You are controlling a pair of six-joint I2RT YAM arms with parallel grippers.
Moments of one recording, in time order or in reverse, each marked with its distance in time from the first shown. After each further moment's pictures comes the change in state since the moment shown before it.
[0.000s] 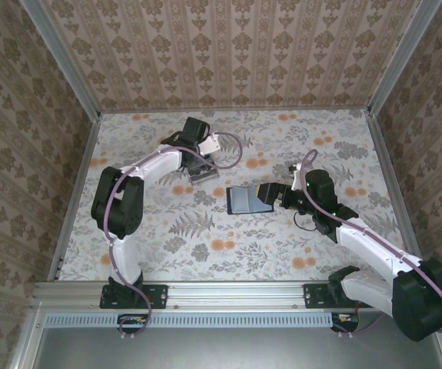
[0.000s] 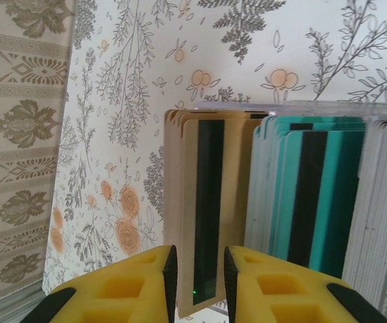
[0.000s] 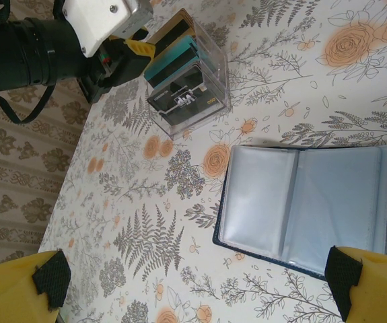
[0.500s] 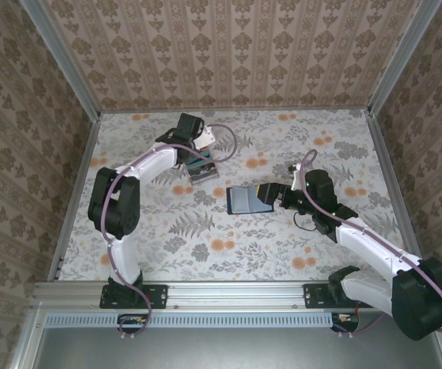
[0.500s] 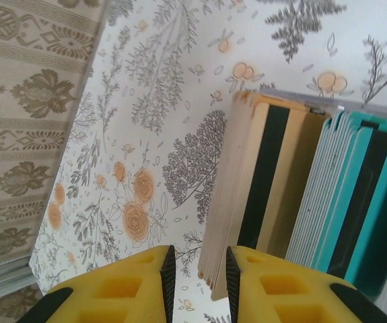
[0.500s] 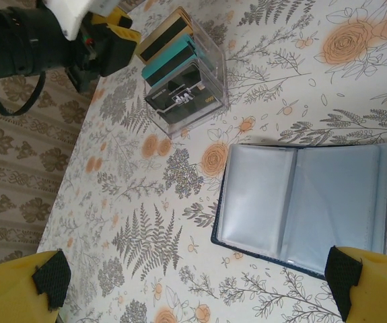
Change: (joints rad) left arm 0.031 -0.038 0.008 0.005 0.016 -0.132; right arm 0.000 0.006 0.000 0.000 0.004 0.000
